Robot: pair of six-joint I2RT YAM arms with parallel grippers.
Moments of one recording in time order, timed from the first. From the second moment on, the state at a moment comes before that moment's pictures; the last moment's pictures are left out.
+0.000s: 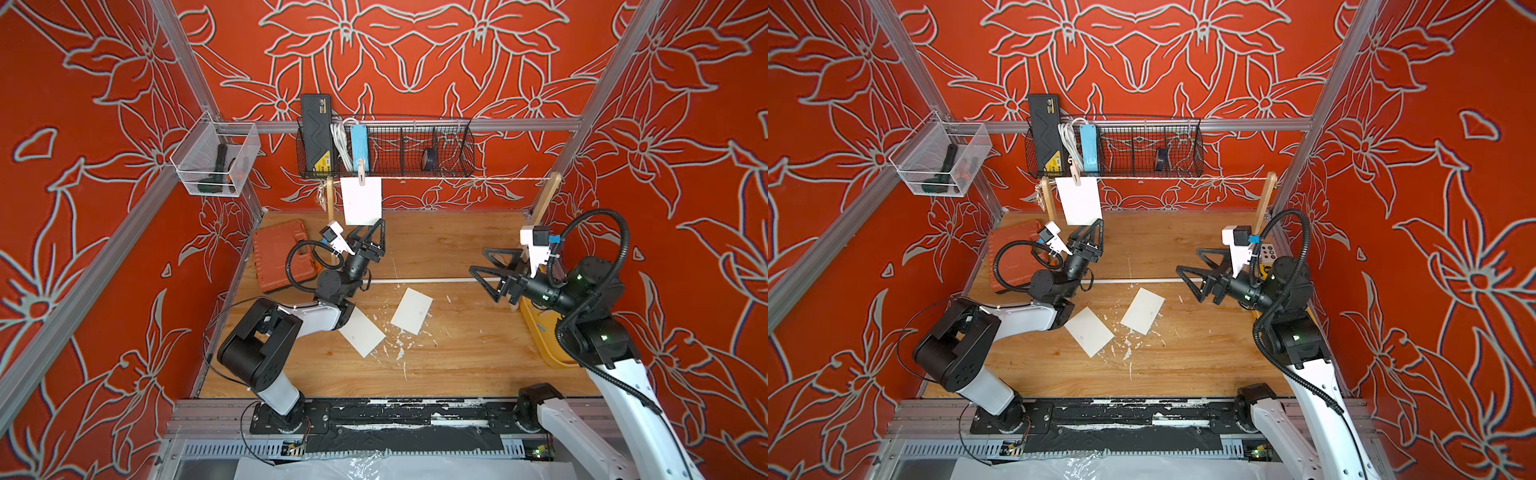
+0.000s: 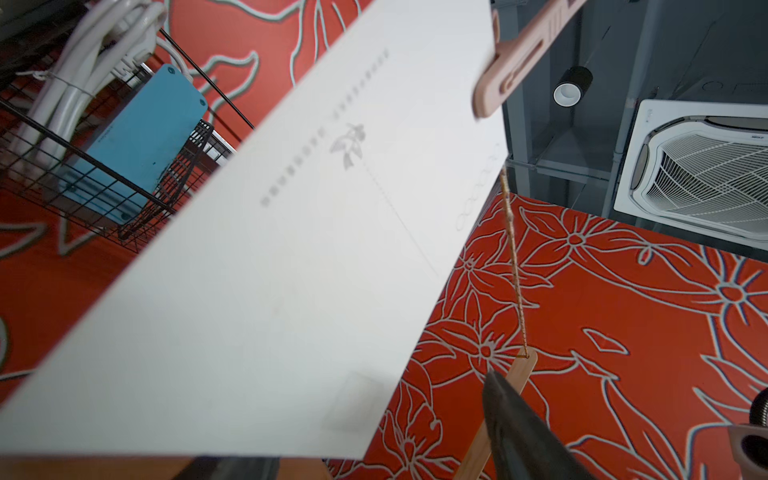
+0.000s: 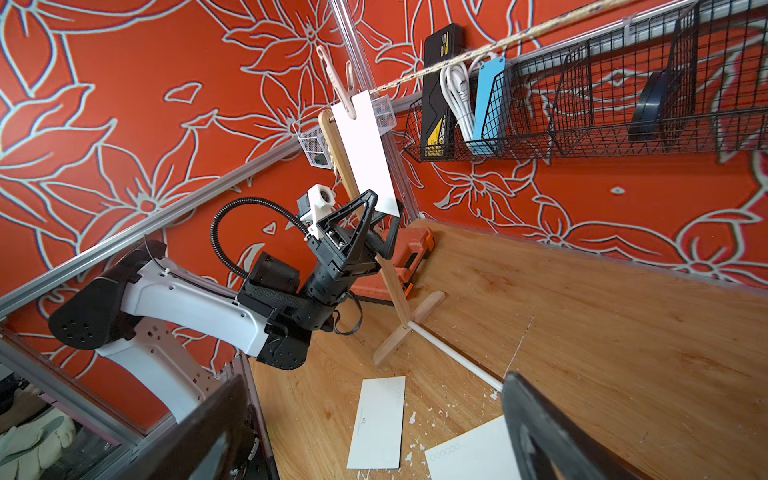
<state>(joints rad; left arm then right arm) -0.47 1.60 0.69 1.52 0.00 -0.76 0.22 0.74 0.95 -0.24 -0.80 0.35</state>
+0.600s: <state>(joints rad) -0.47 1.52 0.60 1.52 0.00 -0.78 0.22 0.74 0.93 -0.20 -0.79 0.37</state>
